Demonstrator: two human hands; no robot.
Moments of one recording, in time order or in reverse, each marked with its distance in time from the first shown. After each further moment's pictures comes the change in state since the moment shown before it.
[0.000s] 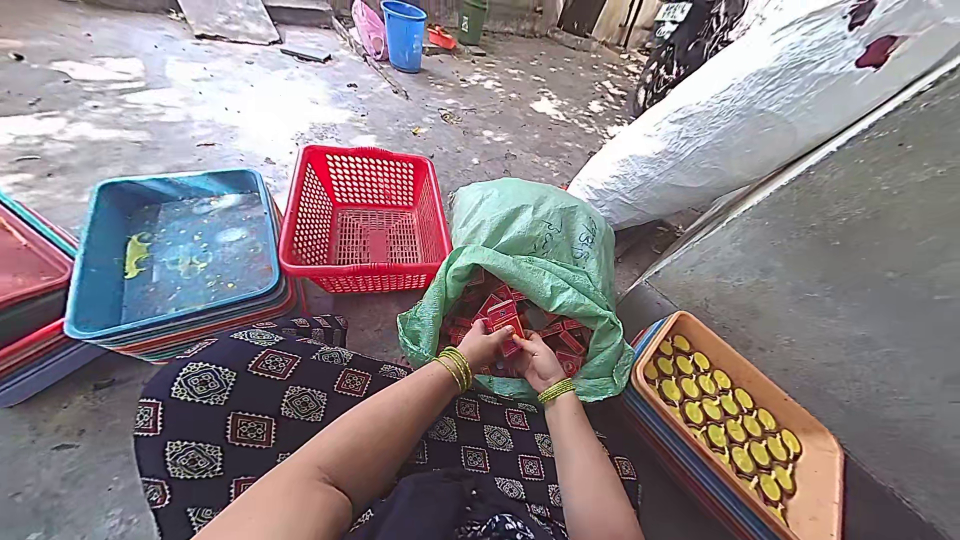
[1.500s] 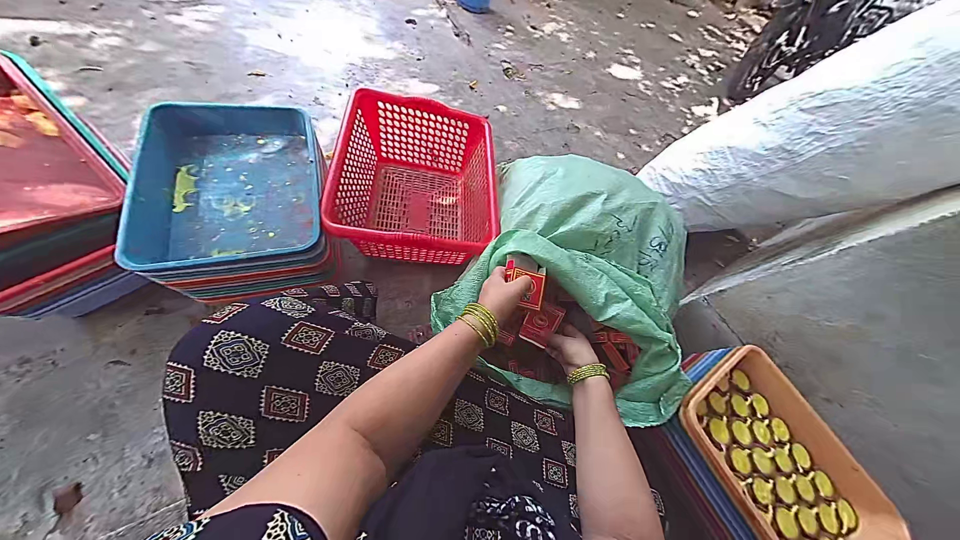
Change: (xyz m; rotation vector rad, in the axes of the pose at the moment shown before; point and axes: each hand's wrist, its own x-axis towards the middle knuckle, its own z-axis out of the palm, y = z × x) left_hand 0.049 0.041 -0.058 0.077 0.331 0.126; right_hand 0.073 0.006 -0.007 -0.510 0.204 0.075
